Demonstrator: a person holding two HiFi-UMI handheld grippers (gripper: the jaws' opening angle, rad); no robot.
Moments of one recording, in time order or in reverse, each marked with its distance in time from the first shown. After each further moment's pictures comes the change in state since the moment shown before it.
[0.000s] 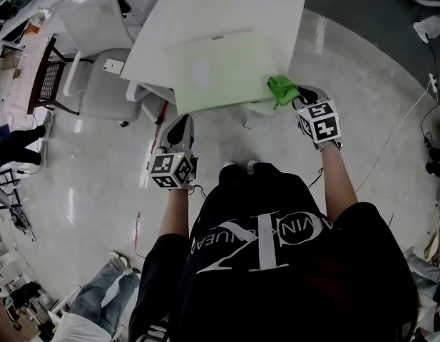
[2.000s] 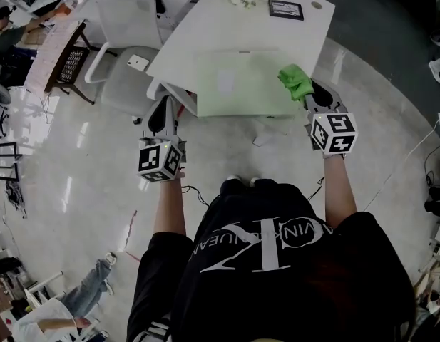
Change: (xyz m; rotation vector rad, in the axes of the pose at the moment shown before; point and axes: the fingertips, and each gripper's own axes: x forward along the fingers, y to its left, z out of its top) left arm -0.055 0.052 0.132 0.155 -0.314 0.257; right arm -0.041 0.005 0.128 0.049 -0.440 0.003
